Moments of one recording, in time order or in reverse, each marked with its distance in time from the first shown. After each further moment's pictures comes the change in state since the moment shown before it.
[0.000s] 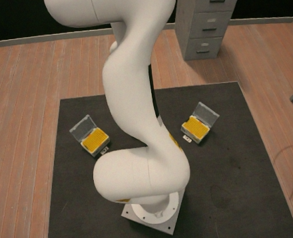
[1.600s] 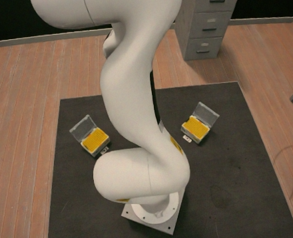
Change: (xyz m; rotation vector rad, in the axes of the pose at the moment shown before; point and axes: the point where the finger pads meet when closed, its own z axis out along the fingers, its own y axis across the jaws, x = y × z) arm 0.000 0.000 -0.054 0.000 0.000 0.000
